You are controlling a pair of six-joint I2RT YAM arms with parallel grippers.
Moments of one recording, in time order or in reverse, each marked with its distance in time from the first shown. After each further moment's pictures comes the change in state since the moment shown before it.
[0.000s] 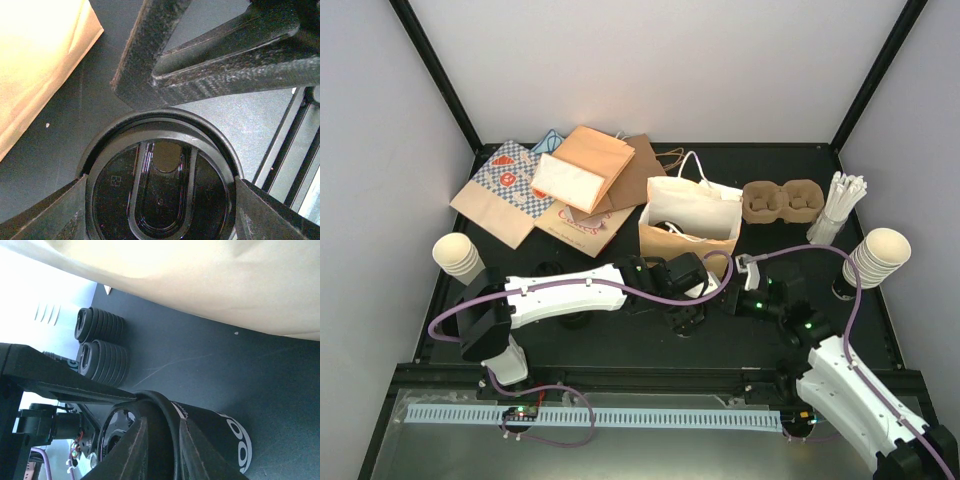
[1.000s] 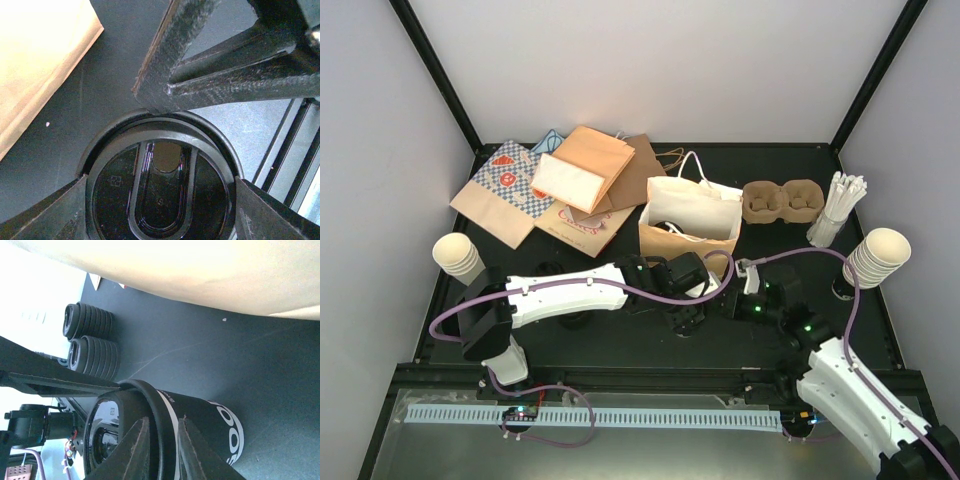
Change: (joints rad) left arm 0.000 0.007 0.011 -0.012 -0.002 -0.001; right arm 0.037 -0.008 -0.014 -0.038 0.049 0.028
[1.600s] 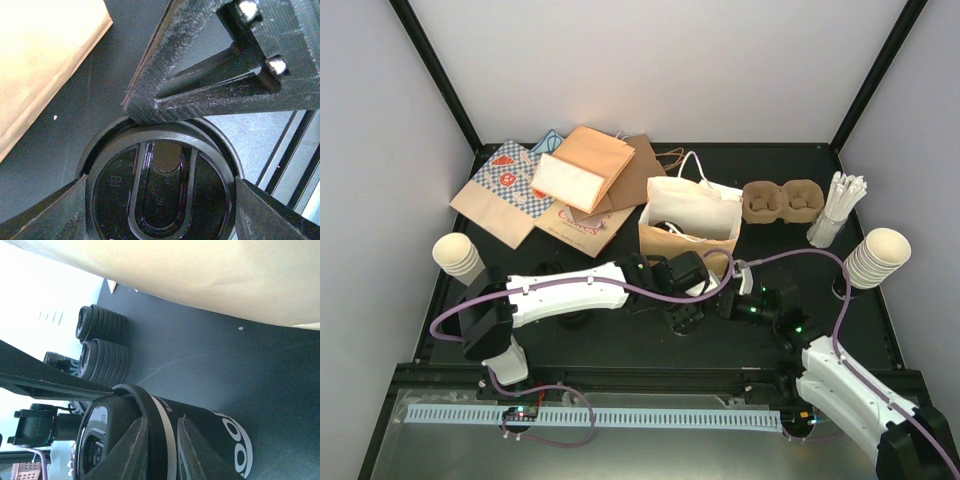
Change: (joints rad) left arm 0.003 0.007 0.015 -0.031 -0.019 -0.013; right arm -0.002 0.097 -0.125 0.309 -0.058 0.042
